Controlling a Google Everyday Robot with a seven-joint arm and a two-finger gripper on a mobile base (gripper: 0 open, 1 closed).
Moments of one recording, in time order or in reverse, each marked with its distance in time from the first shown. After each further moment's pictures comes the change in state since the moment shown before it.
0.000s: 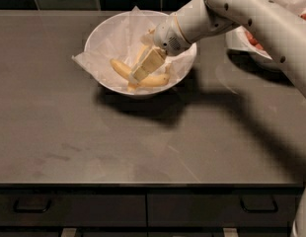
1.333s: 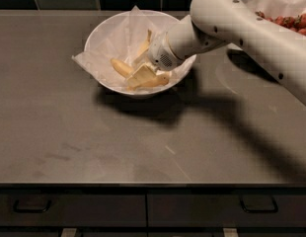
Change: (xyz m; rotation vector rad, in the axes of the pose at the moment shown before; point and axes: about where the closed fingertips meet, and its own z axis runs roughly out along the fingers) arm 0.028 0.005 0.026 0.104 0.072 0.036
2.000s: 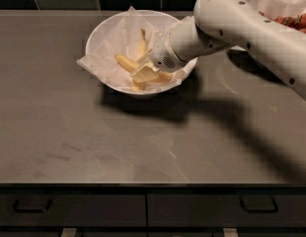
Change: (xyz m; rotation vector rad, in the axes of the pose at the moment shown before) arm 0.001 0.004 -0.010 0.048 0.003 -0.016
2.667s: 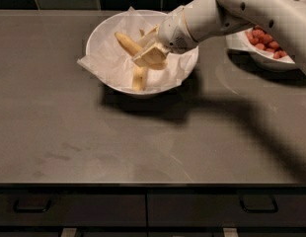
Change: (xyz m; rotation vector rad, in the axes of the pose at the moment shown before) arm -0.037 -0.007 -0.044 -0.038 -0.111 -0.145
